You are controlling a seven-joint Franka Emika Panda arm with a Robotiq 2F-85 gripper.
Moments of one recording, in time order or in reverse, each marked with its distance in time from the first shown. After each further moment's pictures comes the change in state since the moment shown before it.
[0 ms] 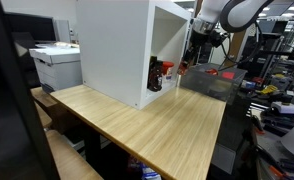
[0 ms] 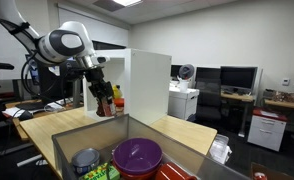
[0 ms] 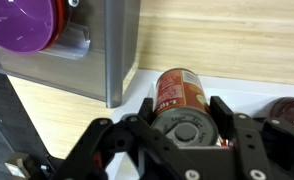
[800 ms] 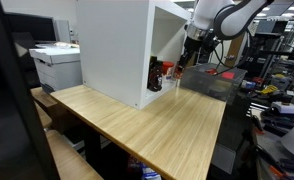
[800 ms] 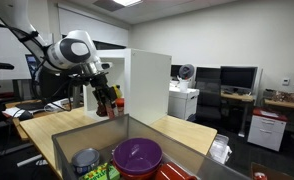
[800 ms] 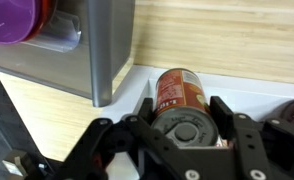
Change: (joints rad) arm 0.005 0.110 0.001 0.055 -0.075 0.044 0.066
